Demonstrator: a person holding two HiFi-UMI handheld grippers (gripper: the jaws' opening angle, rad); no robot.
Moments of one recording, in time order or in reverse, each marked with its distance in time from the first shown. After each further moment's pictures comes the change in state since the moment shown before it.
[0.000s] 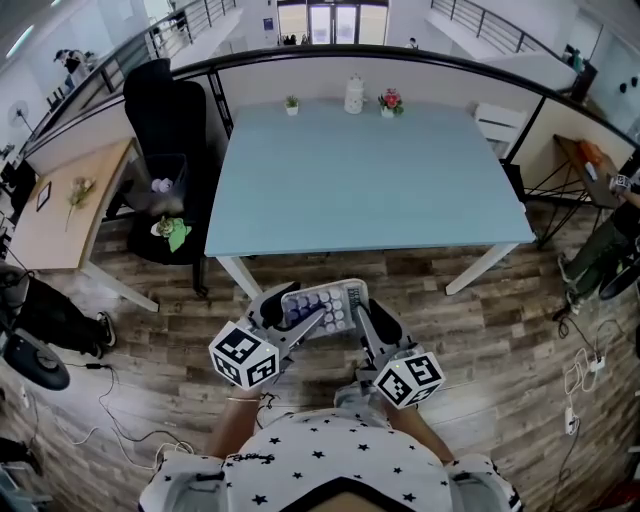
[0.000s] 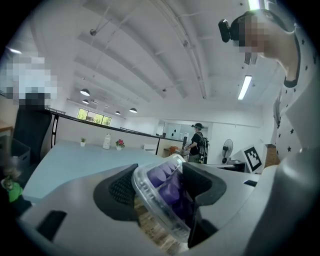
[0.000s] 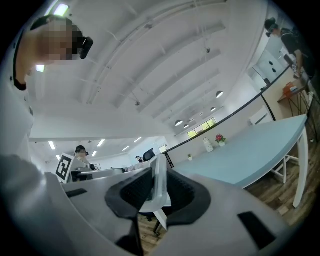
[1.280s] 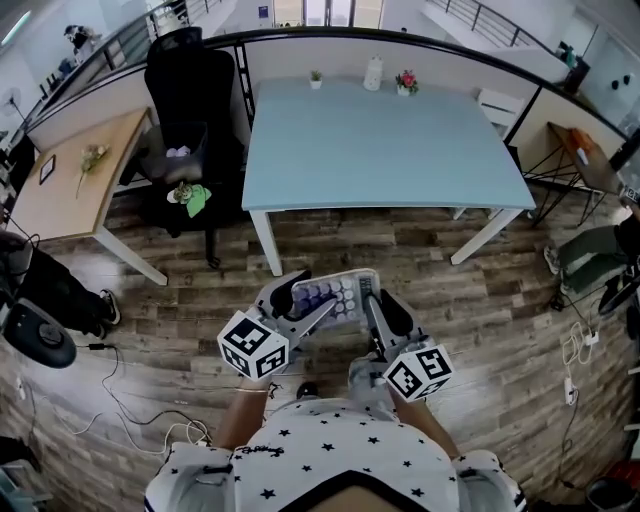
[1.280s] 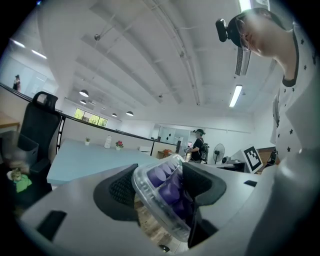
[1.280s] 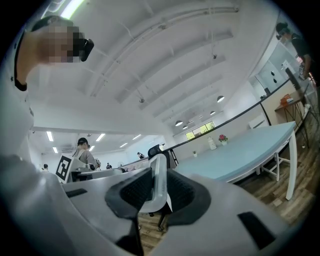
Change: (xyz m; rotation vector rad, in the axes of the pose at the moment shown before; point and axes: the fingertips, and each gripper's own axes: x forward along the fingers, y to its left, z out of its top) left arm -0.156 -0.024 -0.029 -0.018 -0.049 -0.068; right arm -0.046 0.146 -0.060 -0.062 0.001 -0.050
